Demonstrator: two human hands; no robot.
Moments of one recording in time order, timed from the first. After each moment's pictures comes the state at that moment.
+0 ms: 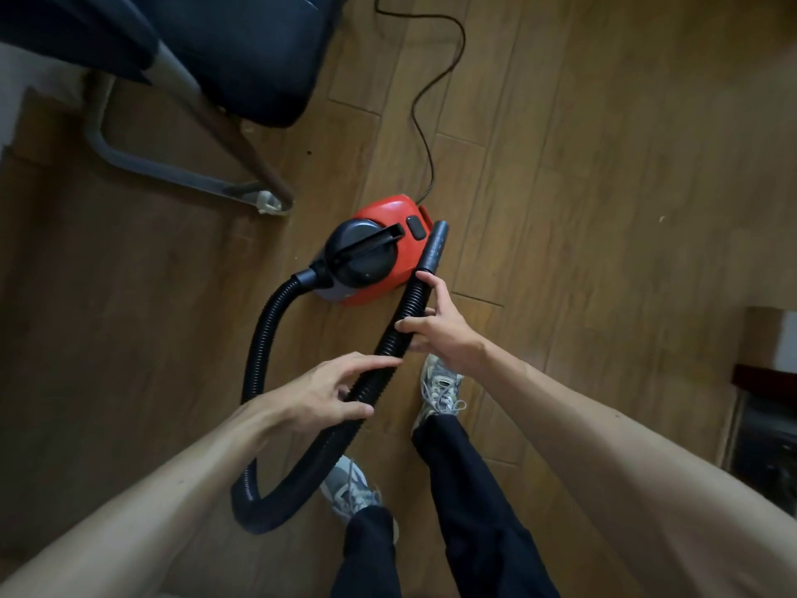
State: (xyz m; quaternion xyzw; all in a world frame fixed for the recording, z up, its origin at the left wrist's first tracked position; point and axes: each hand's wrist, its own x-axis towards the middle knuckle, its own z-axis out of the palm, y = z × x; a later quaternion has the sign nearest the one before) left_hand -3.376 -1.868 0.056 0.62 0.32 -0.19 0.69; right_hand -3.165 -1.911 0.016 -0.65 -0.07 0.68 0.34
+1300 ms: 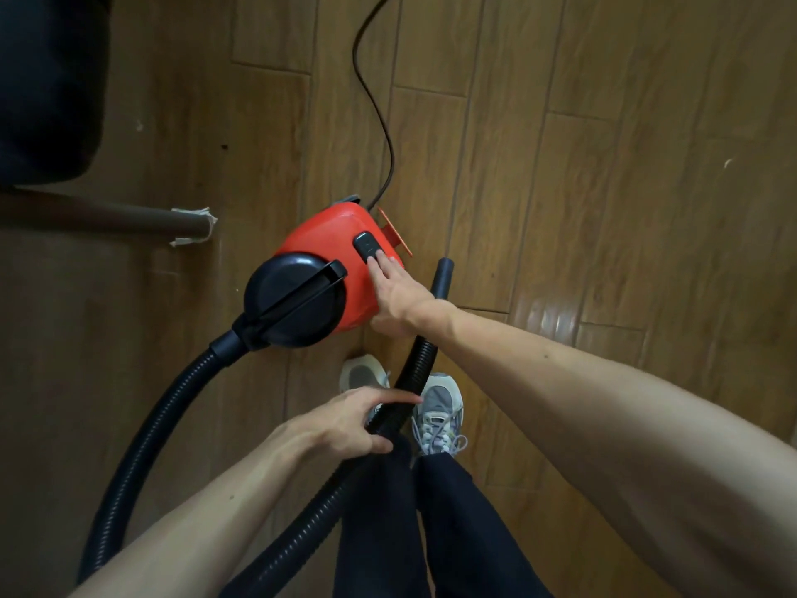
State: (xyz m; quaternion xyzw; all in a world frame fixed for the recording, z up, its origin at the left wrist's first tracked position) left_hand -3.231 -1.826 -0.100 0.61 0.29 -0.39 0.63; right_hand -3.061 -1.800 -0.167 -0.65 -0.50 0.55 -0.10
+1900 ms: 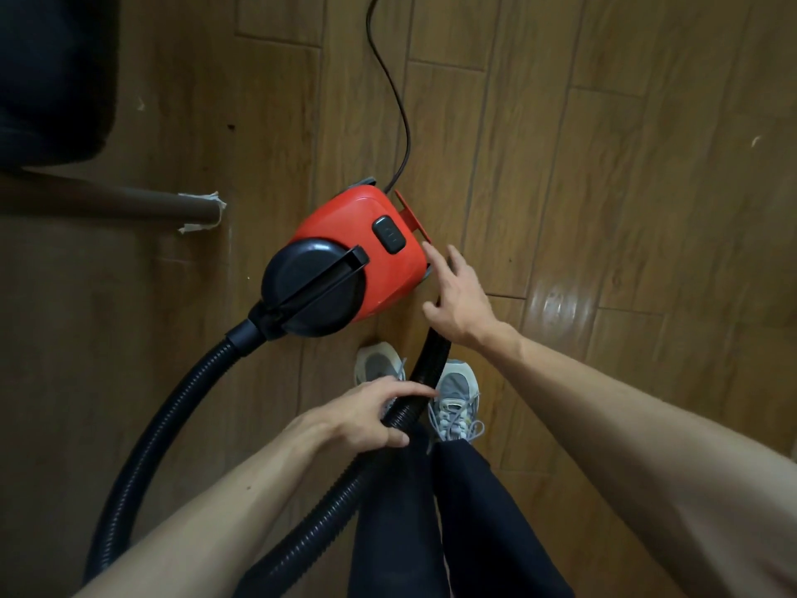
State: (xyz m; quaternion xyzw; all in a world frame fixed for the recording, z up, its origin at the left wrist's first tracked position) left_hand -3.253 -1.825 -0.116 0.59 0.28 -0.38 0.65; right_hand -3.052 -1.850 -0.170 -0.79 -0.38 0.49 0.05
